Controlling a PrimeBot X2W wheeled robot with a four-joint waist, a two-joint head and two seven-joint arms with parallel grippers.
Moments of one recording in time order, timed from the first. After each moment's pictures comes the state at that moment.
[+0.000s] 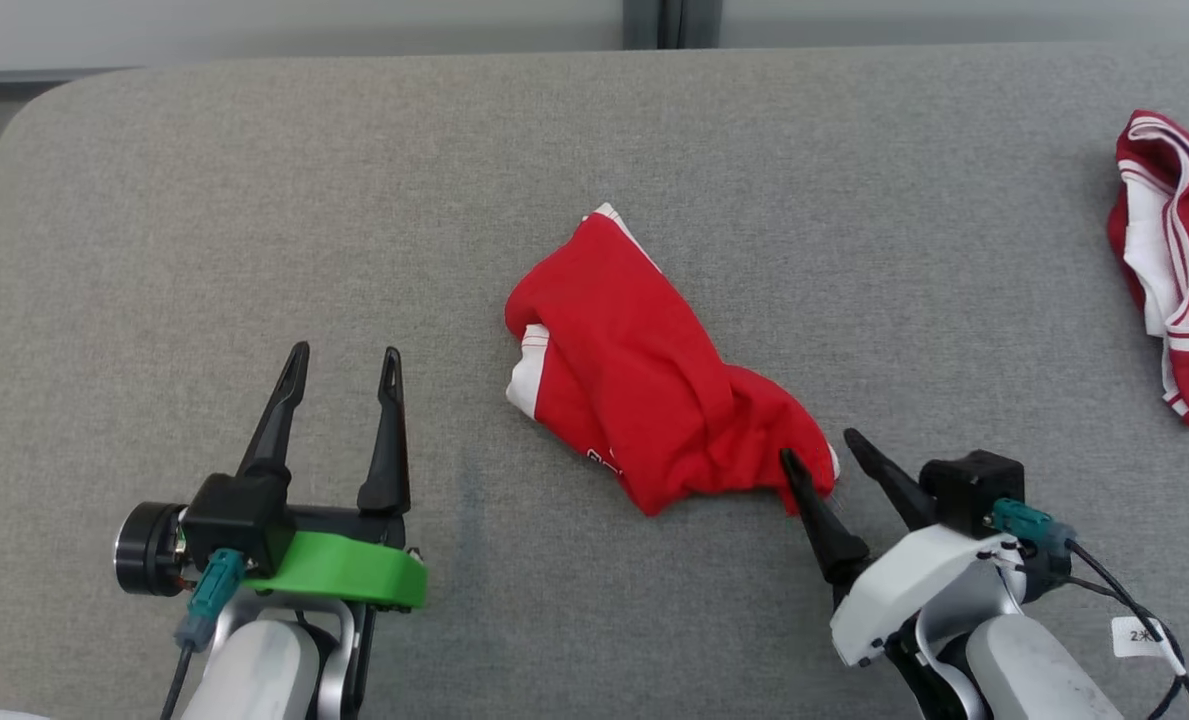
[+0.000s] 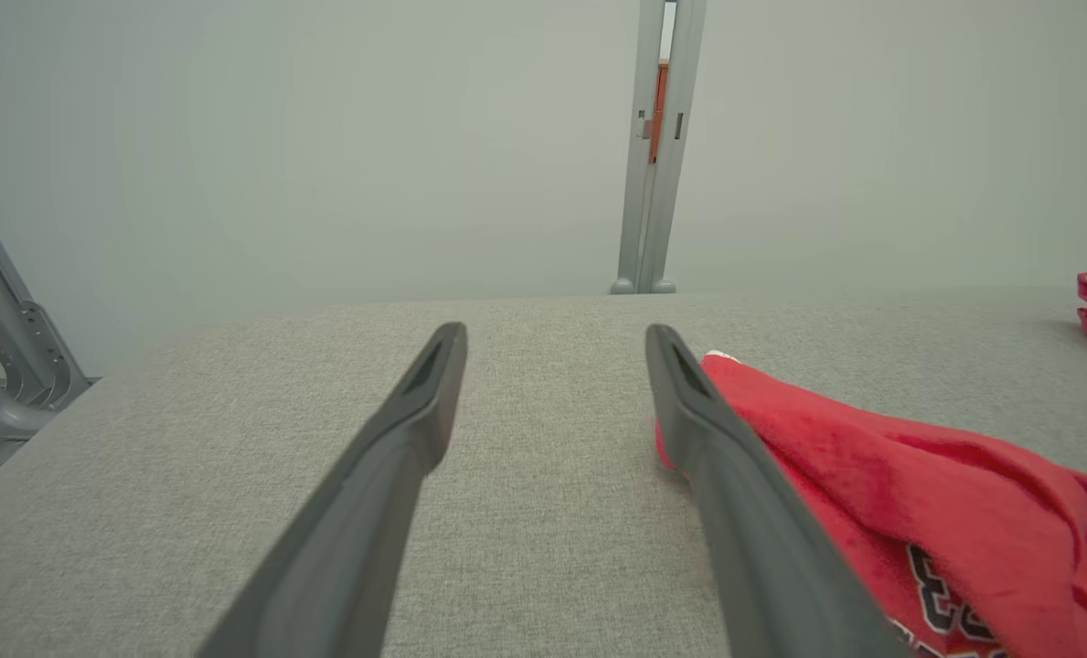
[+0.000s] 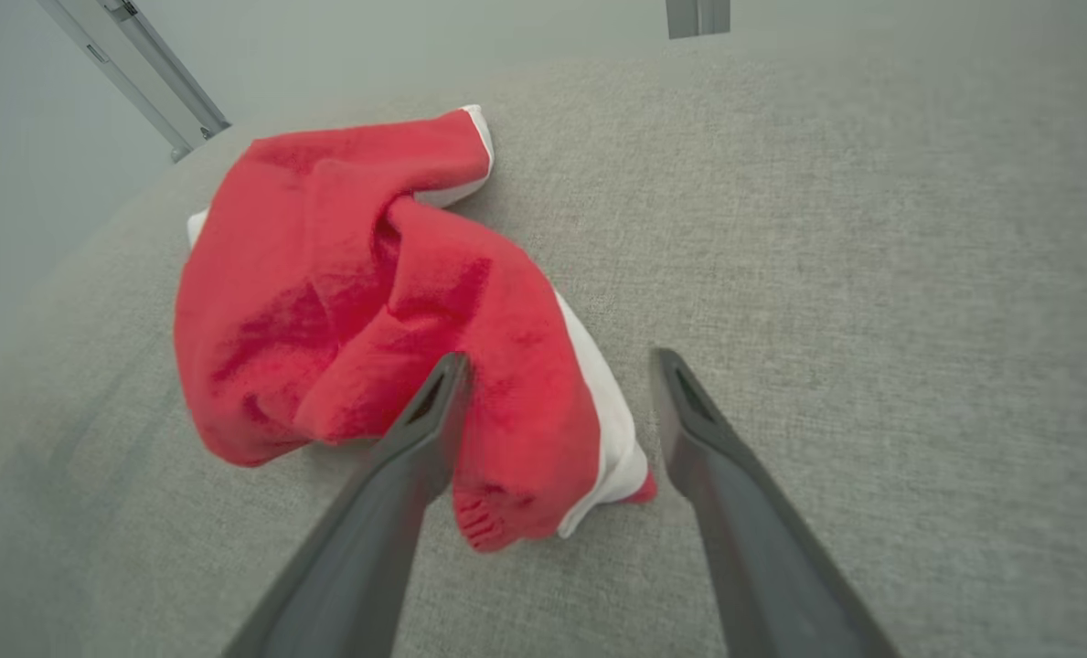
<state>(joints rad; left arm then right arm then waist) -0.20 0.21 -0.35 0.08 -0.33 0.14 -0.25 -0.13 -0.14 0.26 0.21 0.33 0.13 -0.02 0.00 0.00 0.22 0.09</state>
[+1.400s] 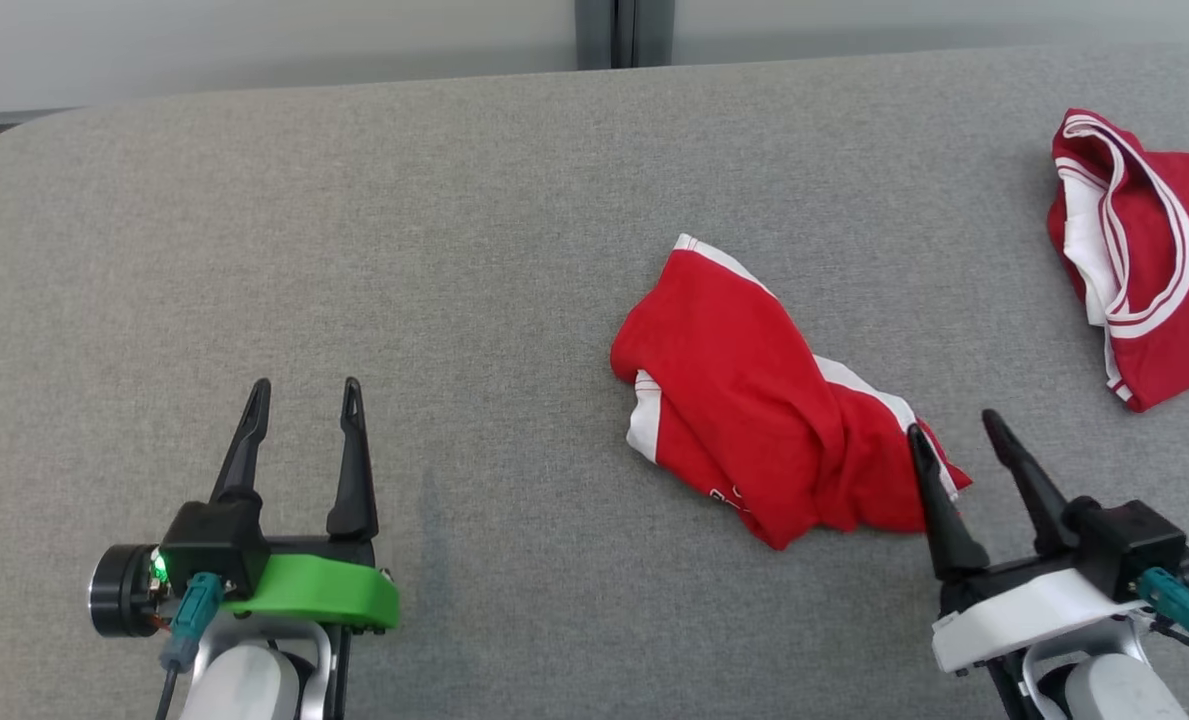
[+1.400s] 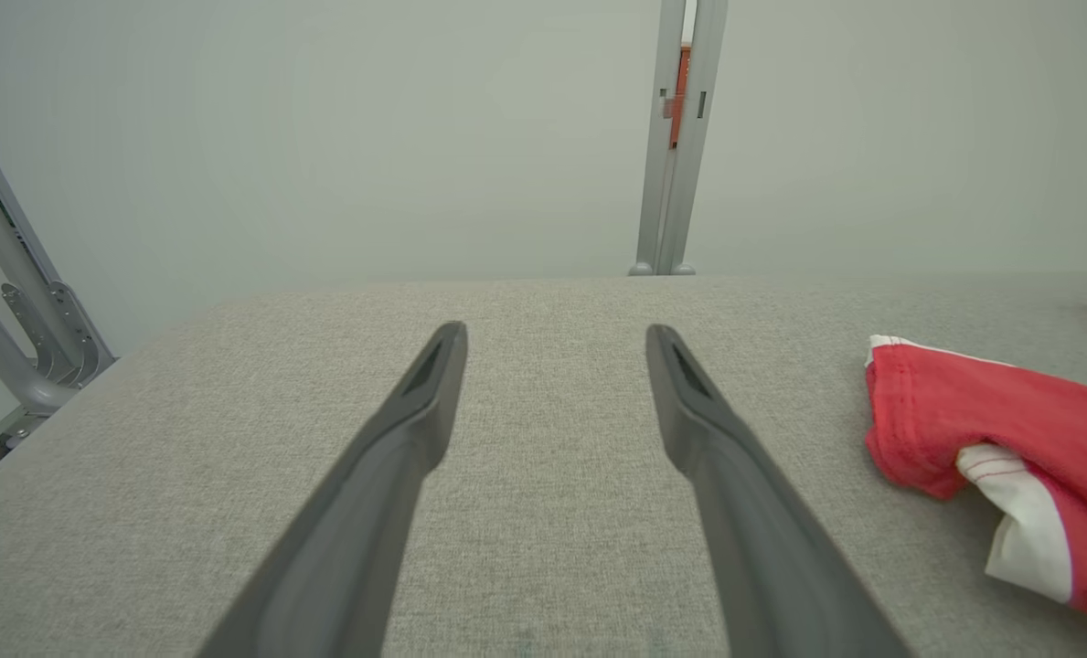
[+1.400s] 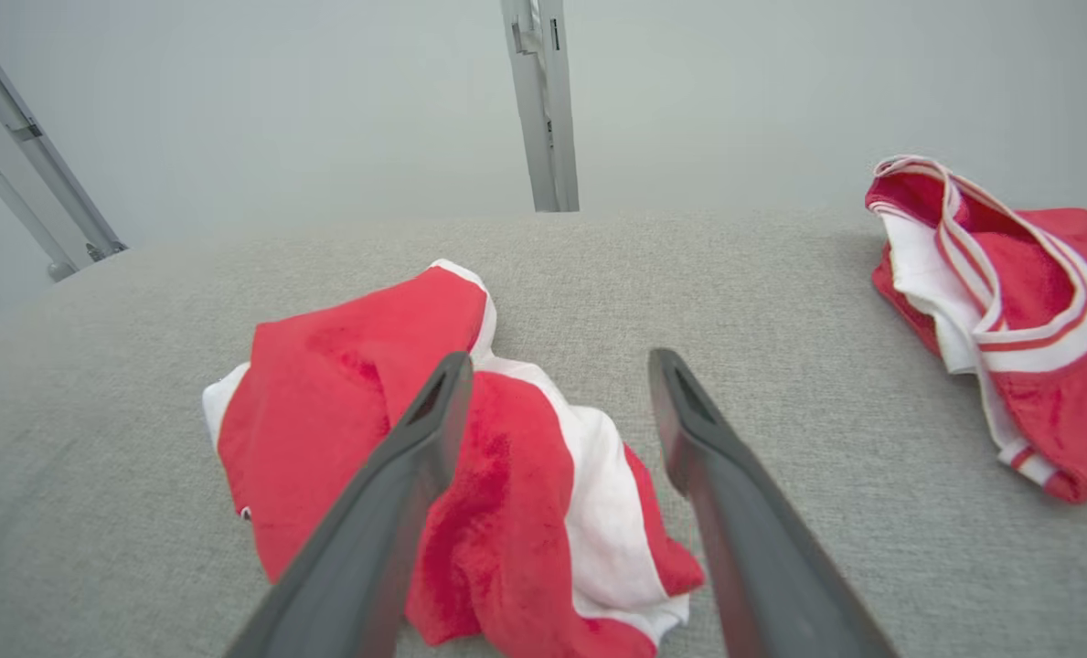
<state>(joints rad) -0.16 0.20 -0.29 0.13 -0.31 0.16 -0.26 -0.01 -0.16 0.10 0.09 0.23 0.13 -0.23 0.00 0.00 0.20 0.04</state>
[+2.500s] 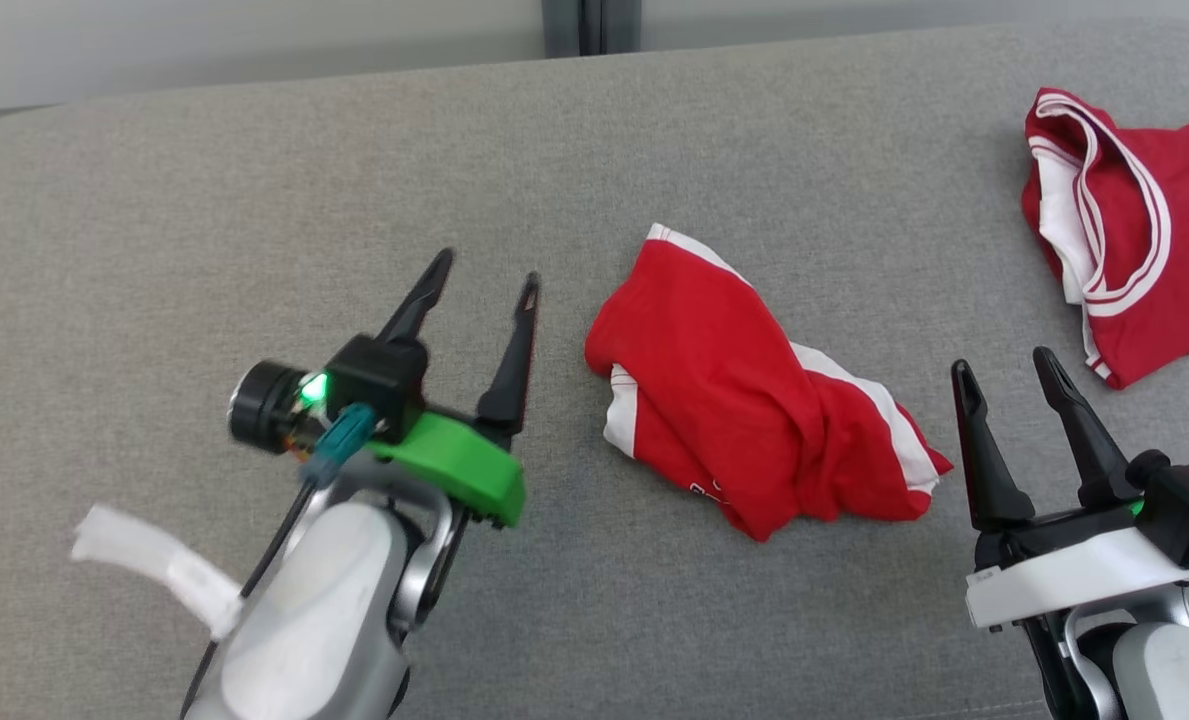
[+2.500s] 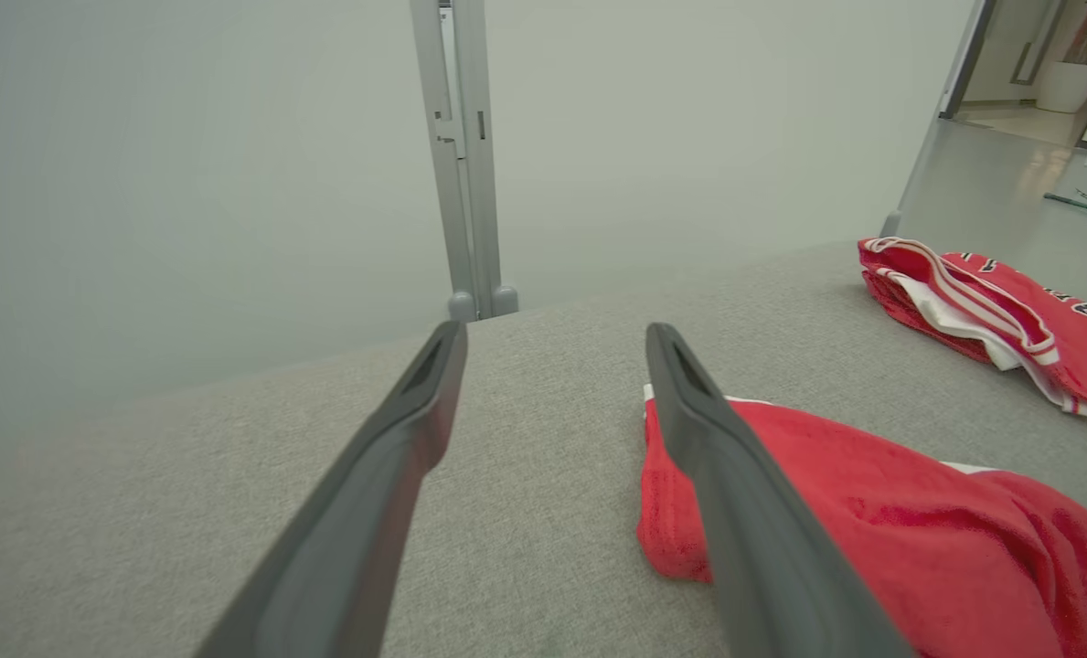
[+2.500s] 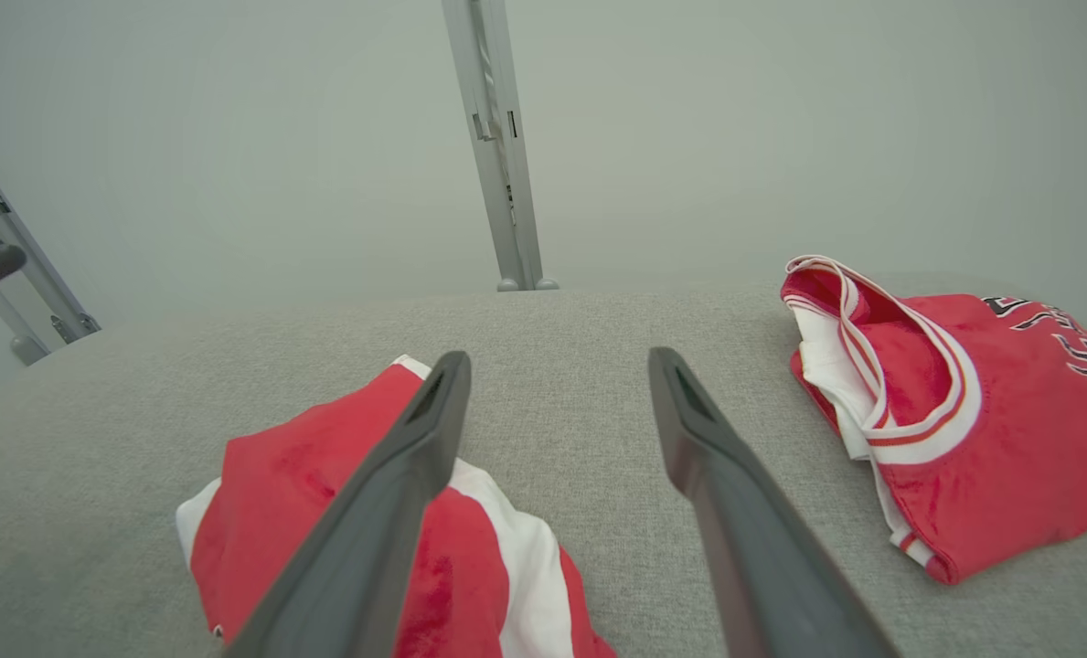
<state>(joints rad) -0.41 0.15 -0.47 0.16 -0.30 0.04 -0.09 0.00 -0.15 0.02 -0.10 0.25 0.13 -0.14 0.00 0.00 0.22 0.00</state>
